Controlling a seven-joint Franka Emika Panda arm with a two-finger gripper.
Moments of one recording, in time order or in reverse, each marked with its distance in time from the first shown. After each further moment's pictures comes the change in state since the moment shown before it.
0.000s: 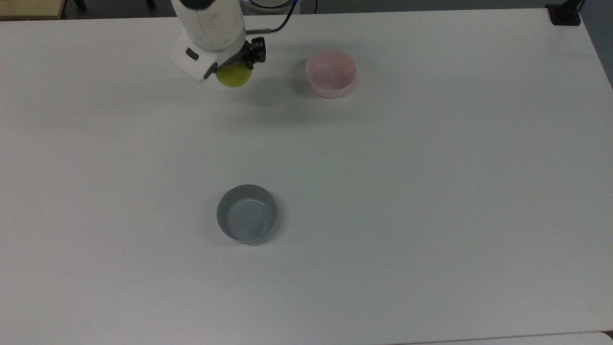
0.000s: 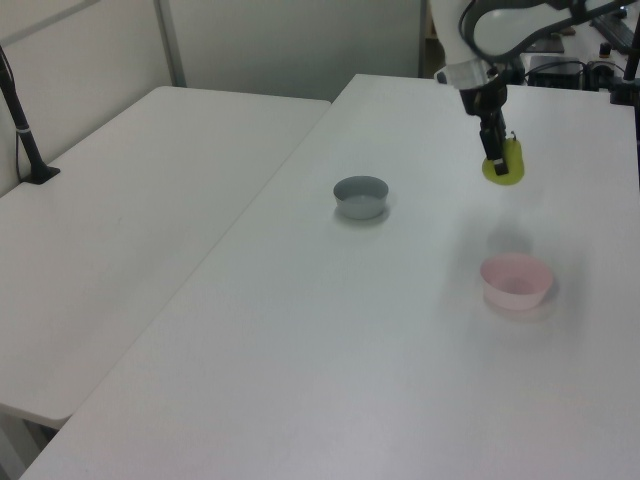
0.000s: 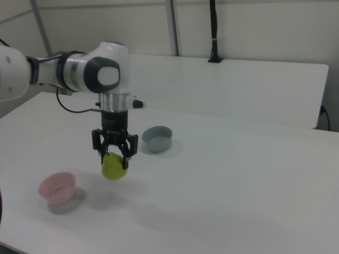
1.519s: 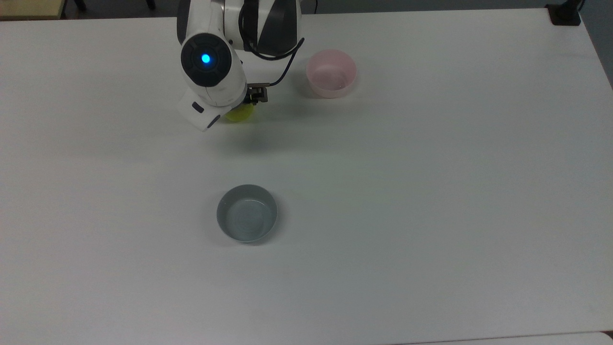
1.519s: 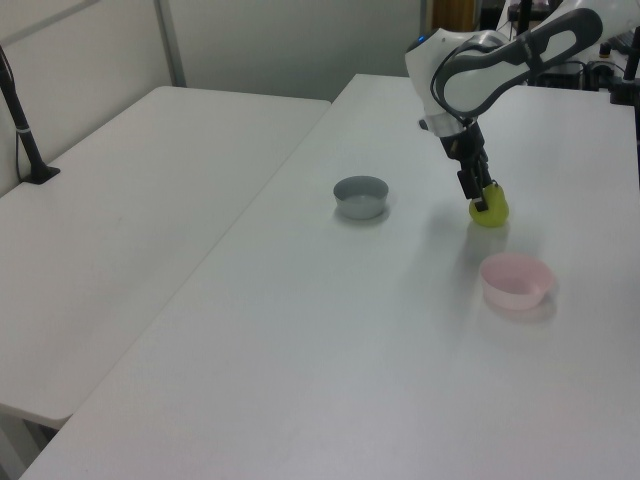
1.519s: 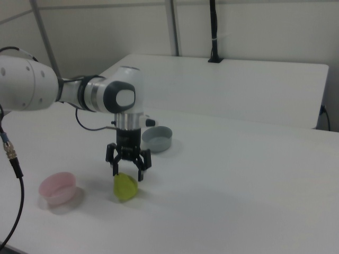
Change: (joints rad) arm -0.003 0.179 -0.007 0.044 -0.009 0.104 0.044
